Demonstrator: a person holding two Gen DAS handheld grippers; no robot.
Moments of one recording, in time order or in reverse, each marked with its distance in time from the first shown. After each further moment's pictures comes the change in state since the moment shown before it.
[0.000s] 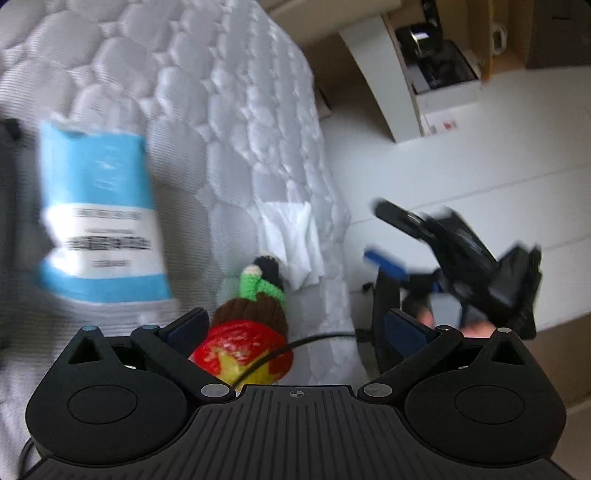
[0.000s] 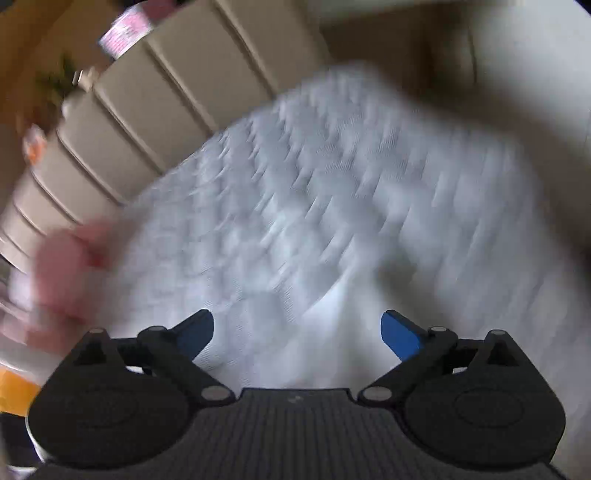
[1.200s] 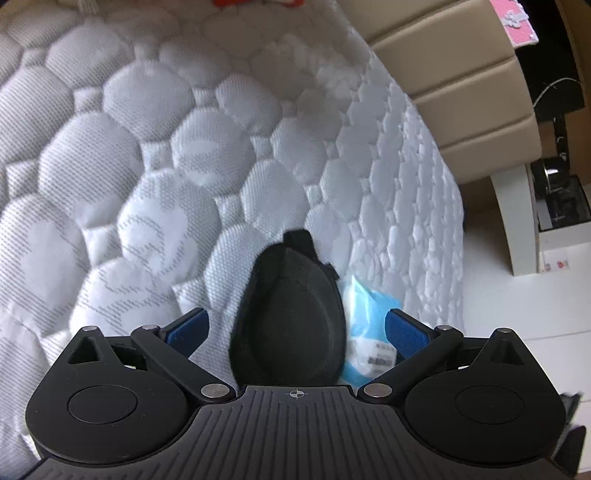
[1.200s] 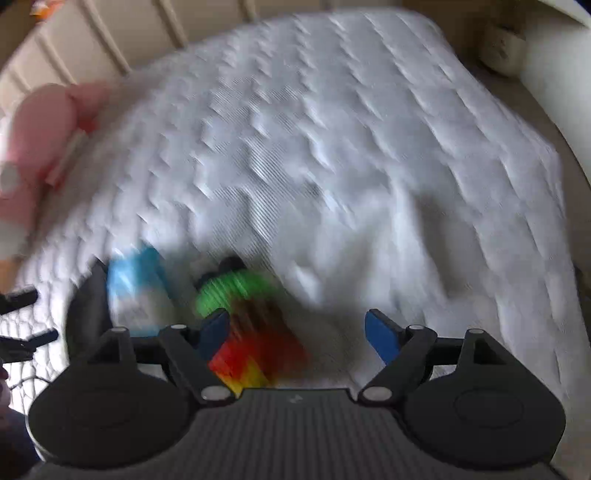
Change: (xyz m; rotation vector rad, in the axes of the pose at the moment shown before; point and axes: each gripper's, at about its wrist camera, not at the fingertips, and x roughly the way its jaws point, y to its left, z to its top) left arm -0.140 0.087 0.022 -0.303 -0.268 0.367; right arm 0.023 0.039 -0.030 -0.283 0.171 -0.286
